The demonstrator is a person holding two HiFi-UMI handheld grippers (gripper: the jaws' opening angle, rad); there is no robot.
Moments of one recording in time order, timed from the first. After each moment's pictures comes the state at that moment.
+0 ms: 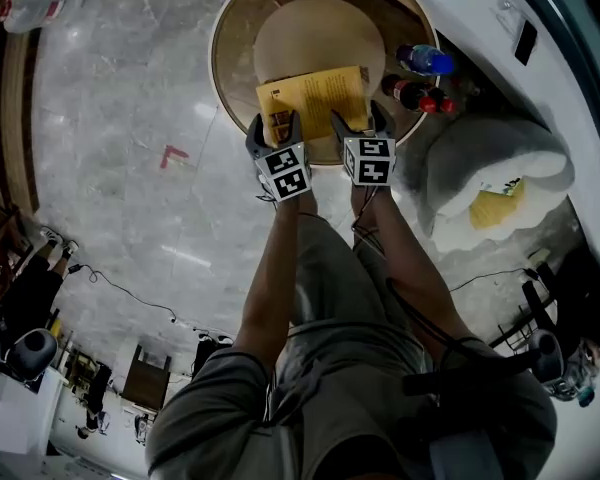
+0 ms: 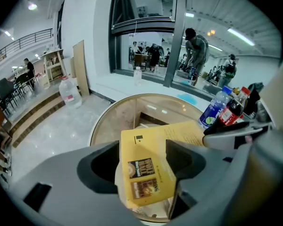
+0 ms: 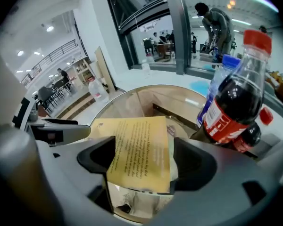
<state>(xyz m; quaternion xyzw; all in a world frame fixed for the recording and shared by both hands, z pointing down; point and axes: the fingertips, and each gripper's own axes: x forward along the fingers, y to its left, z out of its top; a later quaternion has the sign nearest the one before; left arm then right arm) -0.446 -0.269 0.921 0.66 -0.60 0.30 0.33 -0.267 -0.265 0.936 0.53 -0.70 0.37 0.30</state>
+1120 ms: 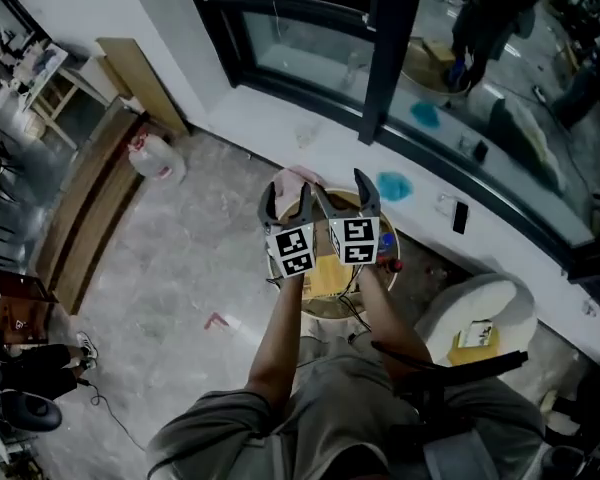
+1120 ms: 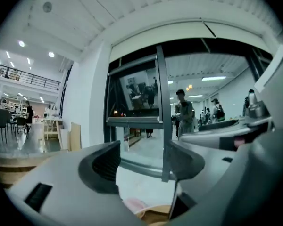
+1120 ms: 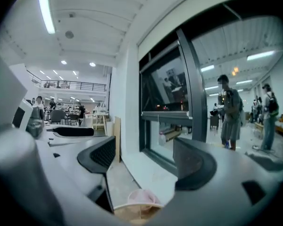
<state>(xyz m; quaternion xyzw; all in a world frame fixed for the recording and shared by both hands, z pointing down) -0.436 -0.436 0.398 0.76 -0.65 0.06 0.04 -0.323 -0.446 0.400 0.56 -0.82 0.06 0.06</state>
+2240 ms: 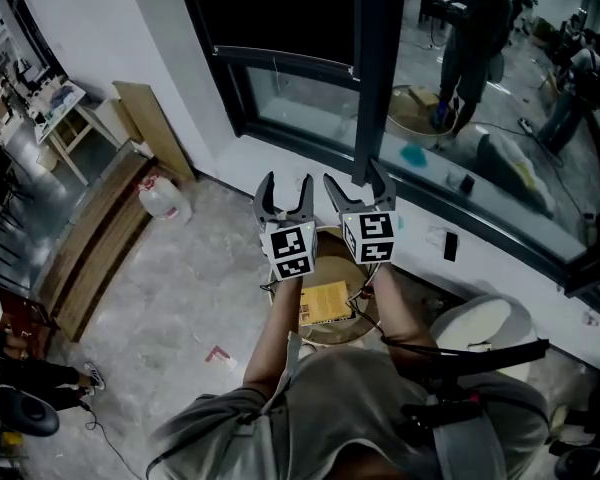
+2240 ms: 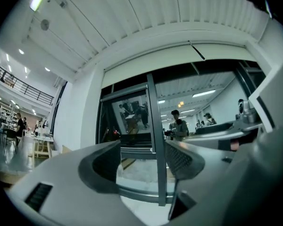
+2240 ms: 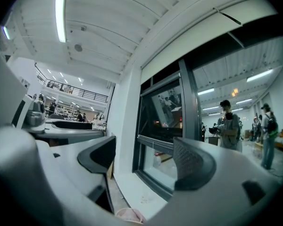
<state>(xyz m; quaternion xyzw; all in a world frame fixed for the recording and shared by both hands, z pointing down) -0.403 -0.400 0.200 0.79 -0.62 -0.03 -0.06 -0.279 -0.412 0.207 0.57 -0.82 -0.05 -0.01</state>
